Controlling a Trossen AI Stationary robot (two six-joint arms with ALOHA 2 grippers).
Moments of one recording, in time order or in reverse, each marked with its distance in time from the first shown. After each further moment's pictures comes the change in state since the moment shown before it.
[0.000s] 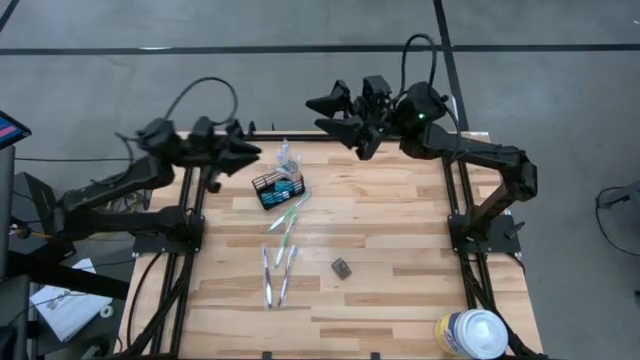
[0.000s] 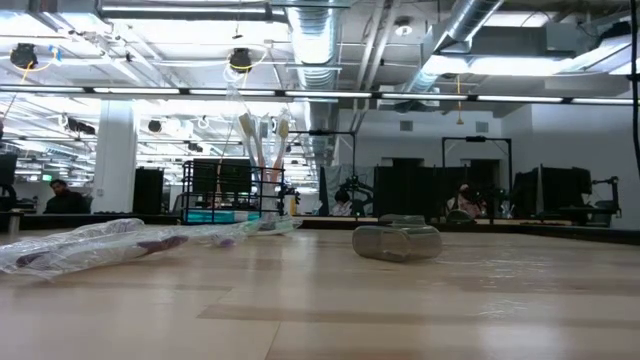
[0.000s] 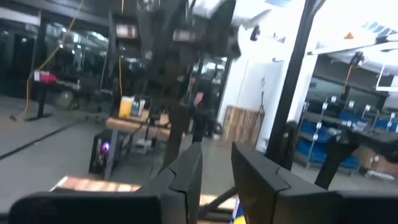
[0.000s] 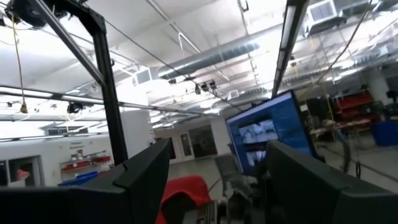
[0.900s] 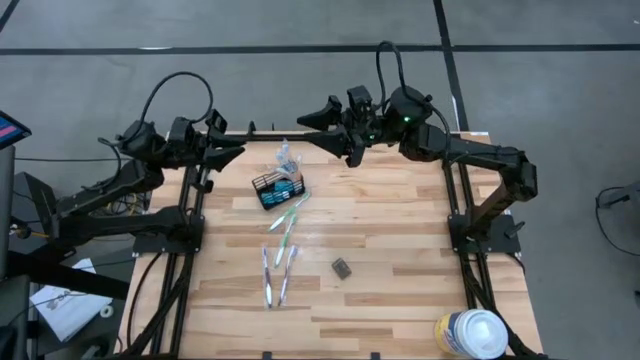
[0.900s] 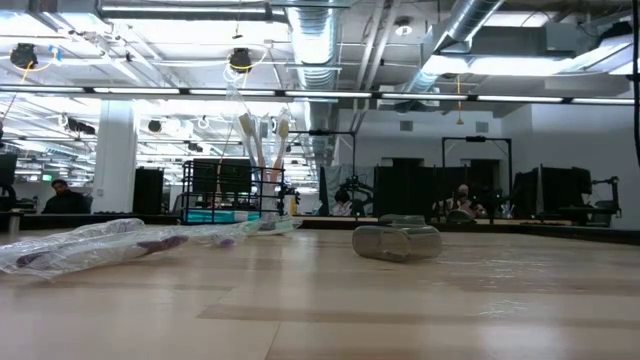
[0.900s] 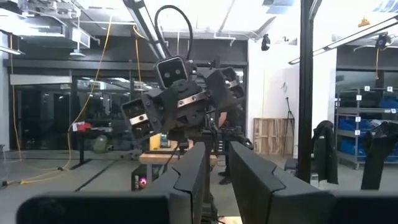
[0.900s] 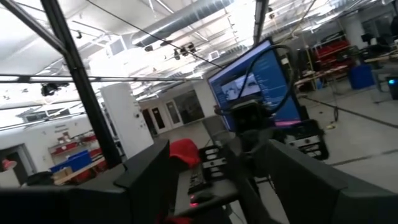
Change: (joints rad) left arm 0.010 -0.084 0.000 0.012 -0.067 0.182; right arm 0.022 0.001 0.000 -0.220 0.038 0.000
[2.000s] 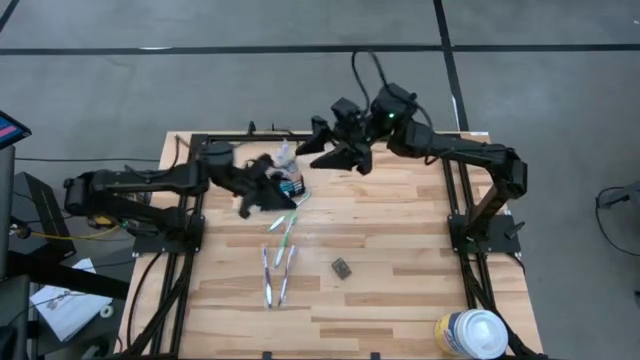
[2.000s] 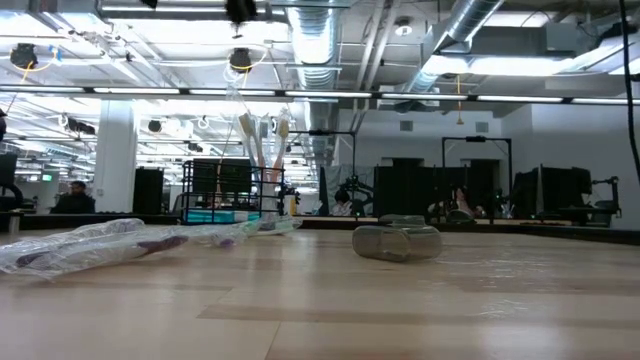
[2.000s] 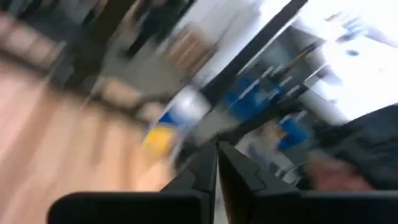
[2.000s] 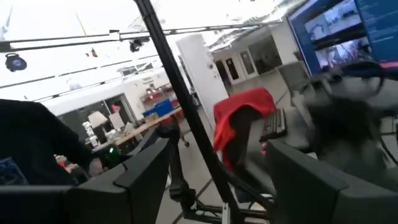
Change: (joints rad) left arm -0.279 0.355 -0.001 -0.049 0.106 -0.527; right arm -0.061 0.071 0.001 0.056 -0.461 0.128
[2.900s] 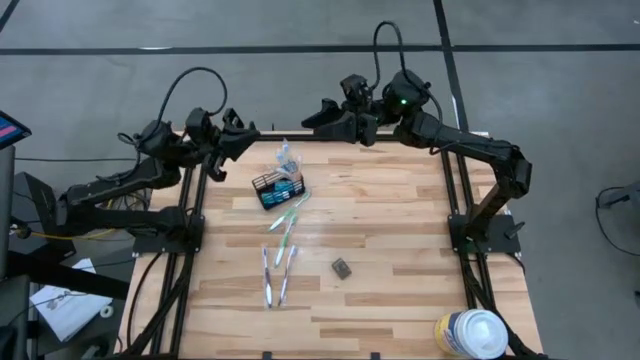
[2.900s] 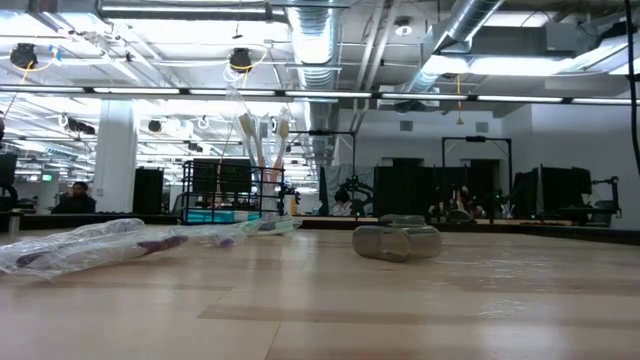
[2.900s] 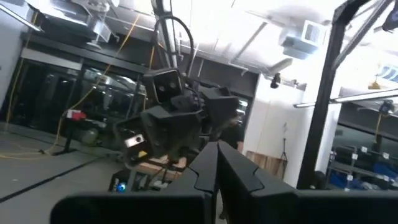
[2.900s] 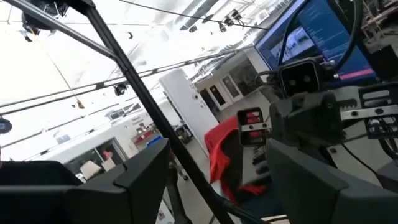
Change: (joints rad) left arm 0.209 -0.221 -0.002 0.247 -0.250 0.284; right arm -0.083 -0.022 -0.002 0.064 0.085 0.230
